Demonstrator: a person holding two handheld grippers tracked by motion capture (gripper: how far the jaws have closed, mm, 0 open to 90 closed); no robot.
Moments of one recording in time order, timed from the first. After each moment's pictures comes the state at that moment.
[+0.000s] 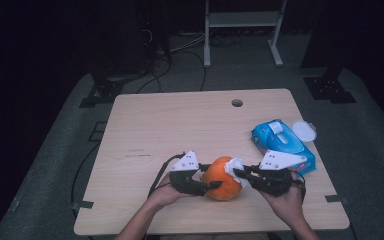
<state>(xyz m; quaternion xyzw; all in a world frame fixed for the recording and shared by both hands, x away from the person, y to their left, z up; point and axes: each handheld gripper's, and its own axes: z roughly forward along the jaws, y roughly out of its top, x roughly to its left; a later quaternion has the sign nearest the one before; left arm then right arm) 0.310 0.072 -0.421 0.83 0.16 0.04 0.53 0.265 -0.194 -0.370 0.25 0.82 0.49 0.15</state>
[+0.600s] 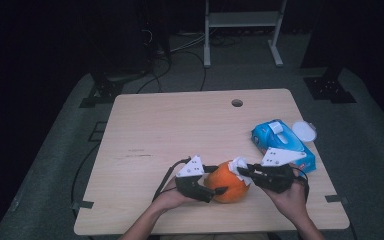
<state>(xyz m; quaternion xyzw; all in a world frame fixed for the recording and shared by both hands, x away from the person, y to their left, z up) 0.302 0.058 -0.434 0.82 0.13 0.06 0.55 0.276 -0.204 -0.374 0.26 0.83 0.47 0.15</state>
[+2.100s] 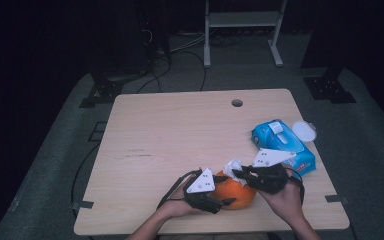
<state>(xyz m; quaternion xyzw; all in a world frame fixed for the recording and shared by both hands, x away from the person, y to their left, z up) 0.280 0.040 -0.441 0.84 0.08 0.08 0.54 0.275 -0.188 -0.371 0.27 0.84 0.44 0.15</state>
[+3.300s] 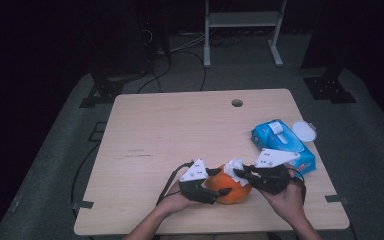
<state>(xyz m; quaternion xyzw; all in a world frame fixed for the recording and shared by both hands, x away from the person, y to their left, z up) 0.298 0.052 -0.443 0.81 0.14 0.06 0.56 0.273 -0.193 -0.369 0.26 0.84 0.45 0.16</state>
